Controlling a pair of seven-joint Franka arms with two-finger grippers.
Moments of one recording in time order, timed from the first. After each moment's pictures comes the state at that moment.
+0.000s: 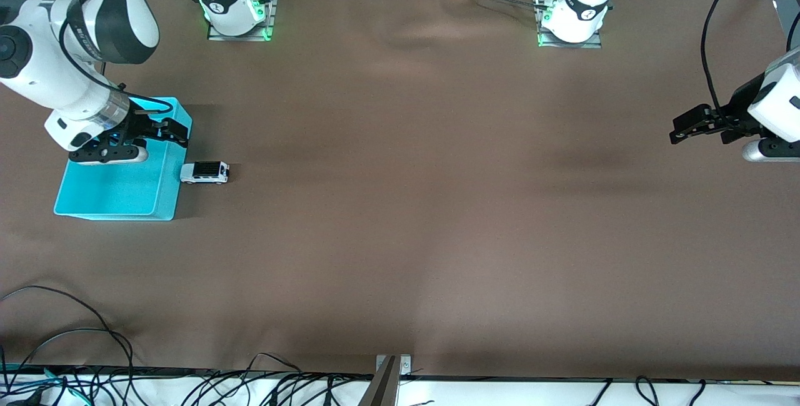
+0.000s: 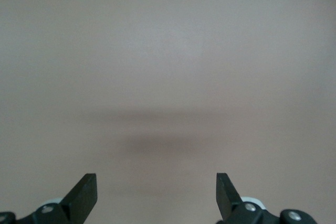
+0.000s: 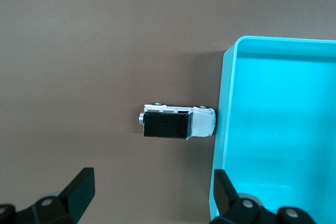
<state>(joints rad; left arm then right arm) -0.01 0.08 0.04 -1.60 -0.04 1.64 -0.01 0.01 0.01 0.01 -2.16 0.02 2.15 -0.04</state>
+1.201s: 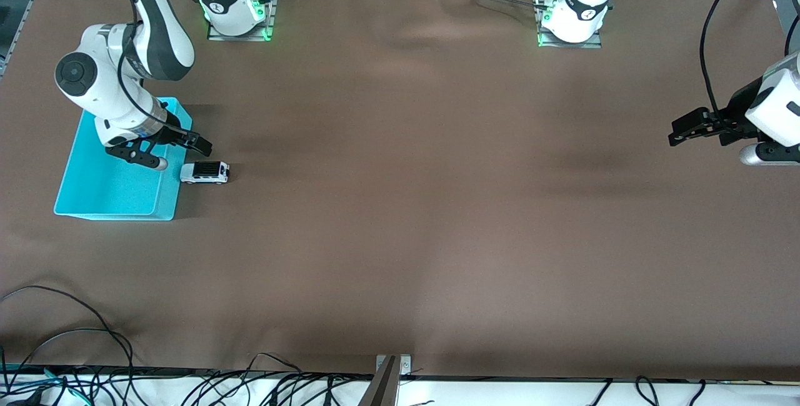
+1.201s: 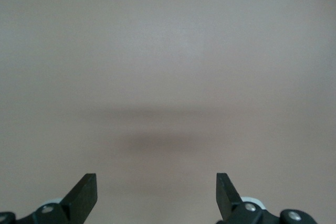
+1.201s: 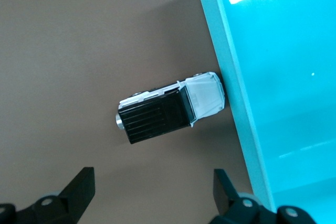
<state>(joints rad) -0.01 0.09 0.04 -1.60 -0.04 1.64 -0.01 0.01 0.08 0.02 -2.35 0.02 2.39 0.35</state>
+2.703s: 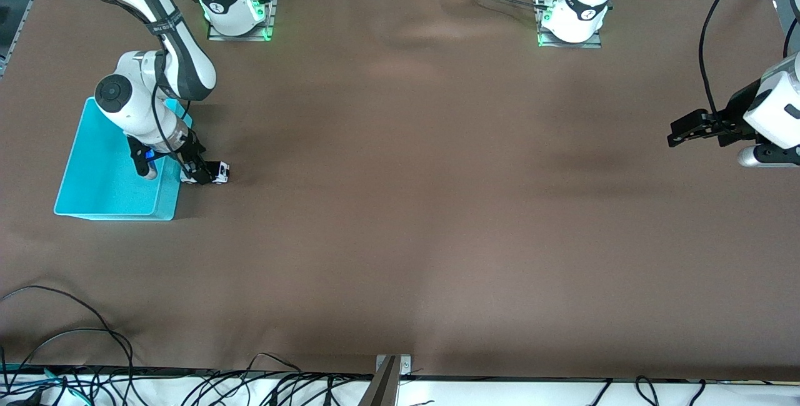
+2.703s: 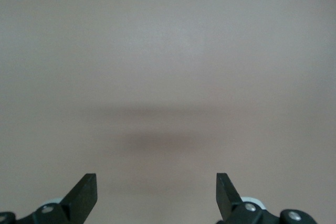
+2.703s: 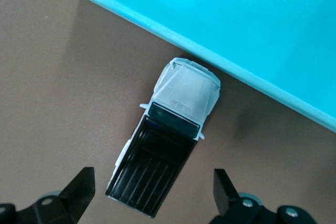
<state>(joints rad) -0.01 0.09 0.04 -1.60 -0.04 1.64 -0.01 0.01 0.25 0.02 -2.39 0.02 2.69 1.10</state>
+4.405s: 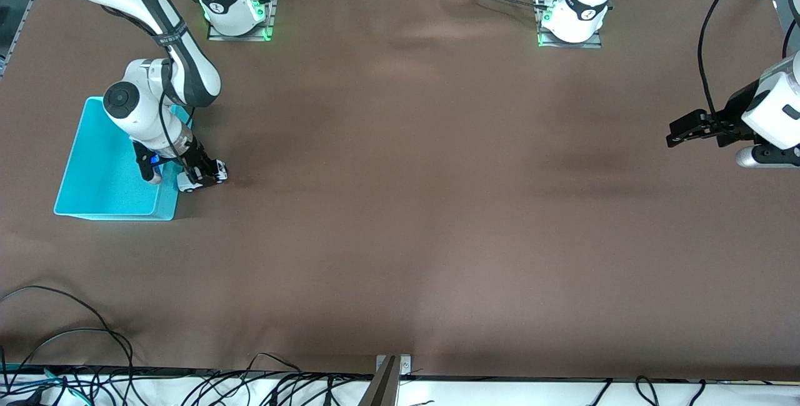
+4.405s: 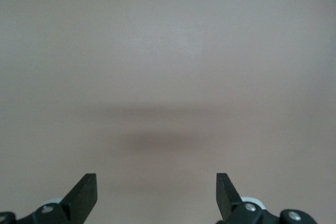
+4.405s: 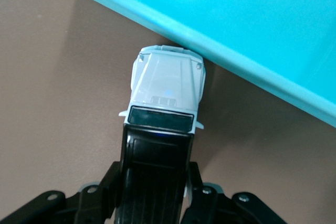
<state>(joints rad) -0.01 0.10 0.04 -1.60 -0.04 1.64 -0.01 0.01 0.31 0.02 -2.37 0.02 2.76 1.10</state>
